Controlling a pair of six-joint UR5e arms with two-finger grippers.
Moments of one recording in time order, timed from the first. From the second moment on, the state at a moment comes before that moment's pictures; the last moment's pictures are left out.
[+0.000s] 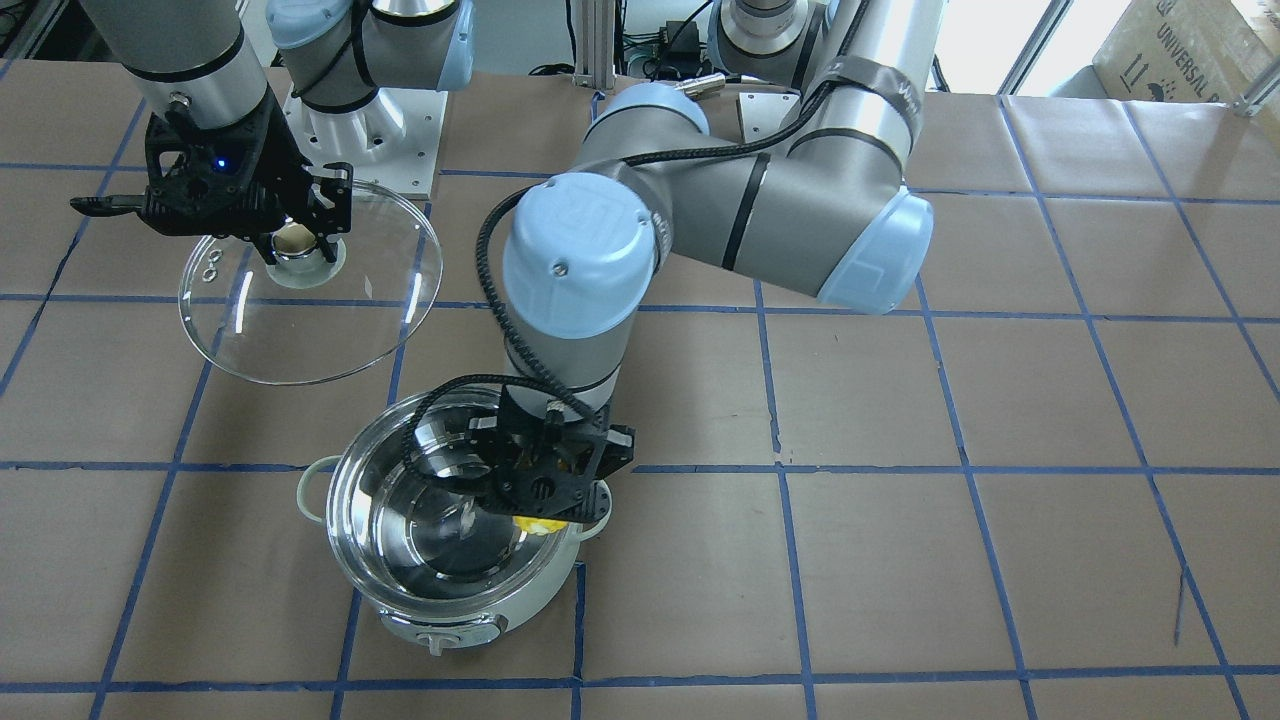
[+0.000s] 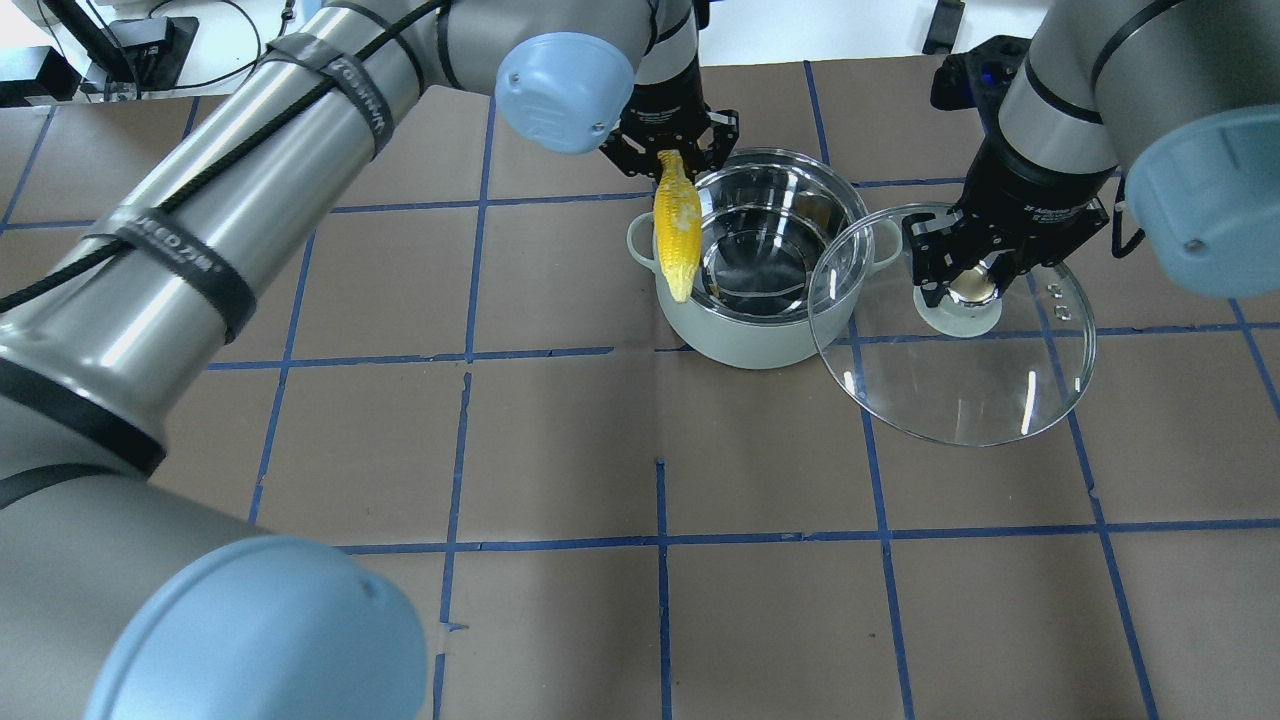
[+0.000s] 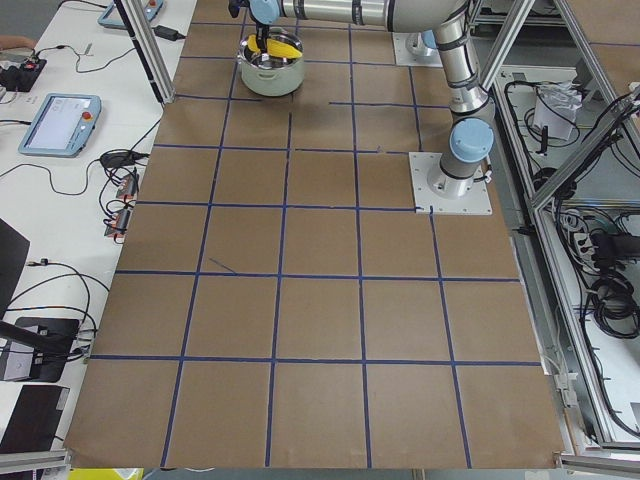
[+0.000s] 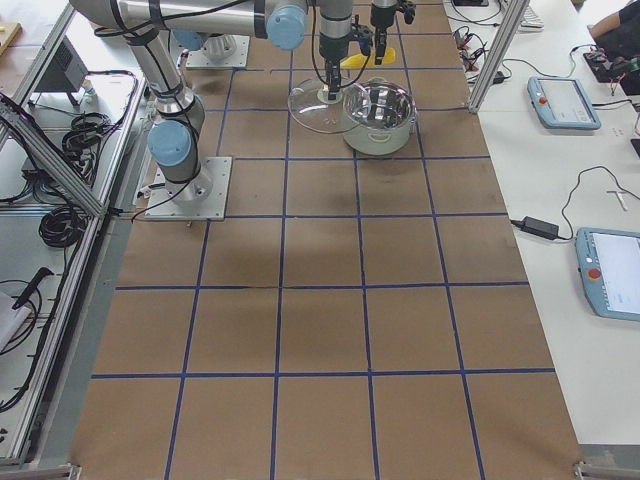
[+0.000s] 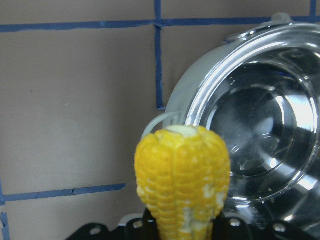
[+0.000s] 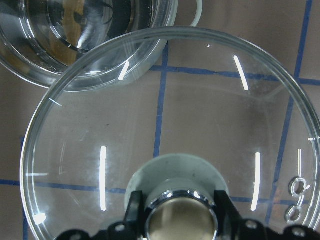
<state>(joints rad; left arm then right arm) -1.95 -2.20 -1.07 -1.36 1.48 -0.30 1.54 -1.64 1.73 -1.63 -1.59 -0.12</state>
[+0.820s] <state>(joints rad) -1.98 -2.33 -0.93 -1.38 1.49 -0.29 1.54 -1.66 1.75 -1.63 -1.59 -0.12</state>
